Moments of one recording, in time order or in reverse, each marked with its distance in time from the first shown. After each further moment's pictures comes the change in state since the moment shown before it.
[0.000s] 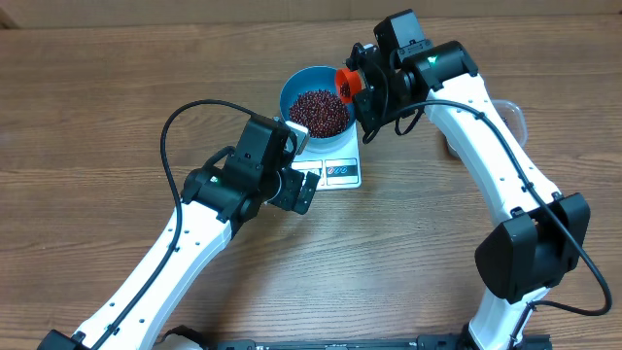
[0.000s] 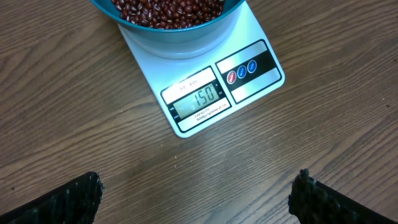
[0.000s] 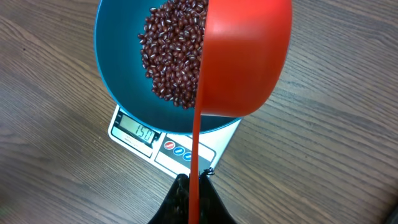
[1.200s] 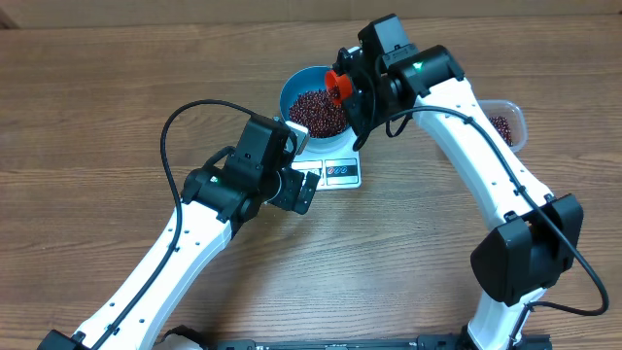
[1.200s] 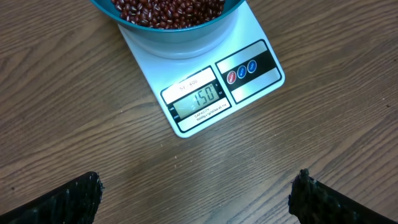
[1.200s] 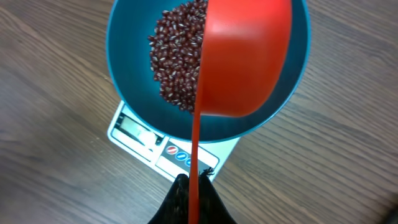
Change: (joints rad) left arm 0.000 0.000 0.000 0.000 0.000 0.000; right arm 0.040 0.000 0.000 0.019 0.024 -0.014
